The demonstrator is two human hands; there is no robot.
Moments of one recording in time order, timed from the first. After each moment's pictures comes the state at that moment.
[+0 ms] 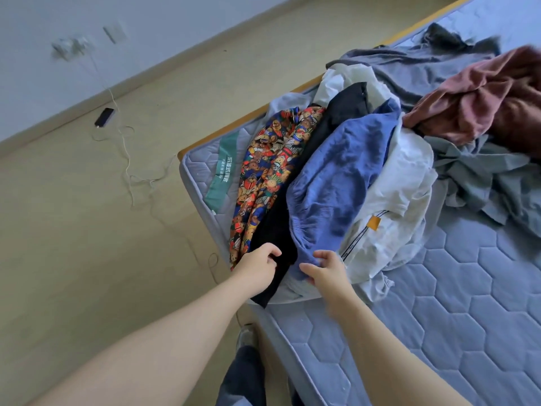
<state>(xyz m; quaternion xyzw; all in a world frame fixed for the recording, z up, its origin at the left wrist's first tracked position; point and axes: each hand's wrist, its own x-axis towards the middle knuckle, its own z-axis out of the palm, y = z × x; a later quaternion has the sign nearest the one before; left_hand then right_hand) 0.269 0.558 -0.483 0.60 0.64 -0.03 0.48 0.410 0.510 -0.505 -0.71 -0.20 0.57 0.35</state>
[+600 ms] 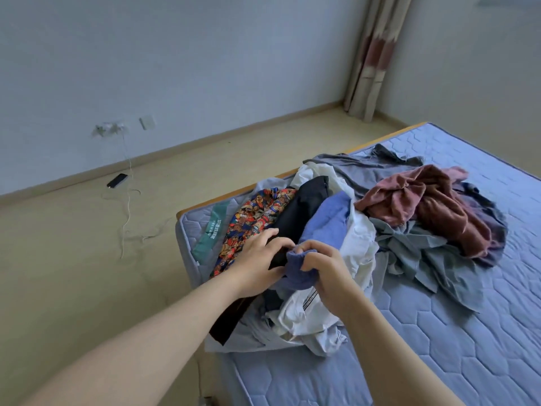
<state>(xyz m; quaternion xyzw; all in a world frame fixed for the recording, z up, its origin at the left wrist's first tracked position) 0.325 0.536 -0.339 0.82 0.48 0.11 0.31 0.466 0.485 -0.304 -0.54 -0.39 0.58 0.48</state>
